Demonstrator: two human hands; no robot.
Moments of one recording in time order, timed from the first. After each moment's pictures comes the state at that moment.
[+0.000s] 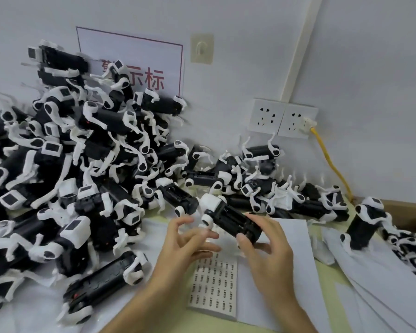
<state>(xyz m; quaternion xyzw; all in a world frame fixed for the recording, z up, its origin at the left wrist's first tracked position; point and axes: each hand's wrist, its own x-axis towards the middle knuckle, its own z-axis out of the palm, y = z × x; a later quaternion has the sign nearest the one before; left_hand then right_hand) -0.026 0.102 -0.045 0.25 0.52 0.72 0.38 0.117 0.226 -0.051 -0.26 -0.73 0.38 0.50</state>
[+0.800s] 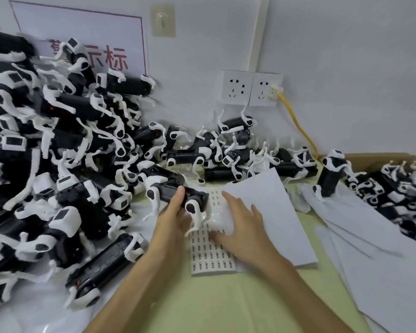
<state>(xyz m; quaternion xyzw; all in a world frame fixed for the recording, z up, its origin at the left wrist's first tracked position) -0.027 0.100 -0.039 0.17 0.46 0.72 0.50 0.111 0.207 -0.060 -0.38 -0.88 0.22 0.16</state>
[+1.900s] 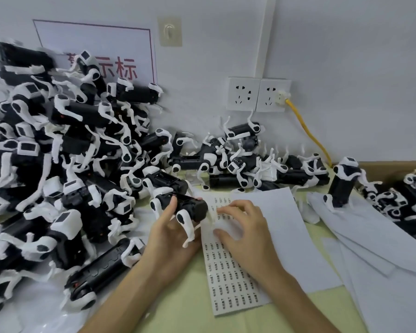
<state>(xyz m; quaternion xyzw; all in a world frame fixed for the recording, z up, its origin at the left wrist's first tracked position) -0.033 0.098 -0.045 0.12 0.32 0.76 0.56 0.116 0.207 -0.061 -0.29 -0.85 0.23 0.37</state>
